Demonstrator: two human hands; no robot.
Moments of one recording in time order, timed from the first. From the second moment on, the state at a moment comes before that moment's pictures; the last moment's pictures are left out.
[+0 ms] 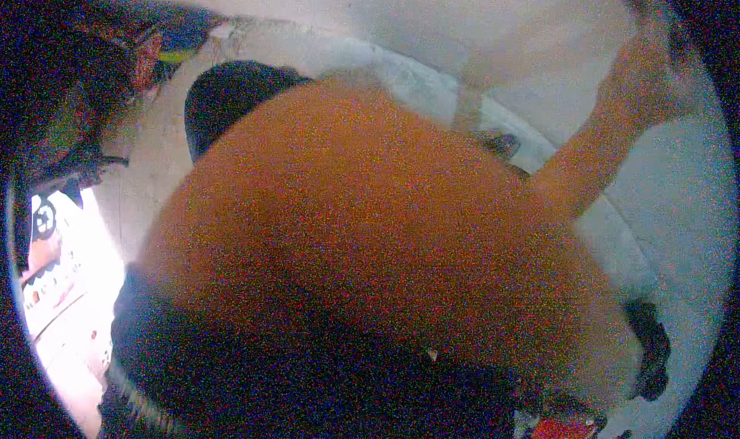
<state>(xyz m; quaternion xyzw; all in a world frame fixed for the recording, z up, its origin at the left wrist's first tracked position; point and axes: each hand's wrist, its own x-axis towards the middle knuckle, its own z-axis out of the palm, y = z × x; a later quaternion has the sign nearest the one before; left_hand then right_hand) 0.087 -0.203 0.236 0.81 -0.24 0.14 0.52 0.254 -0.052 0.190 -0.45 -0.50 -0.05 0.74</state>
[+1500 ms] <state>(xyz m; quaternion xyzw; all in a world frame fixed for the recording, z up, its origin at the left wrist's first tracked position) 0.011 -0.145 0.228 0.65 -0.40 0.30 0.57 0.263 -0.082 0.229 -0.52 -0.43 0.06 0.73</state>
